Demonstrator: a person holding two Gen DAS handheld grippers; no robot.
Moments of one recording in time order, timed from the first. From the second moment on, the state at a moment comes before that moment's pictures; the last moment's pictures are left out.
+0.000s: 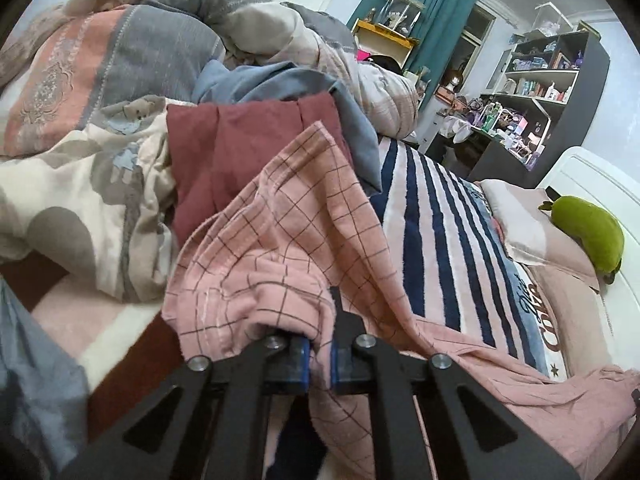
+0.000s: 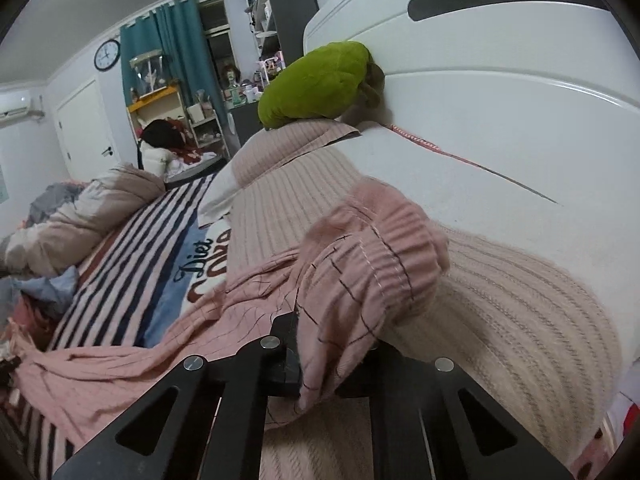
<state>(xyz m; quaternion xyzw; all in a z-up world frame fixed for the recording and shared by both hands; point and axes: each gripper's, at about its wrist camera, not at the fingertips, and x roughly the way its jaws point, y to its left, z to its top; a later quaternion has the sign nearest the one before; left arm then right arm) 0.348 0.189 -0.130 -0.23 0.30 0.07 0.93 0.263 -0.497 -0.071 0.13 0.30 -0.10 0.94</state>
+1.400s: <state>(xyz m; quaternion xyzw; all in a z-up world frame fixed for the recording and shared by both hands) 0.128 0.200 -0.127 -0.14 0.43 0.08 0.89 0.081 -0.503 -0.061 0.12 0.40 -0.11 0.90</state>
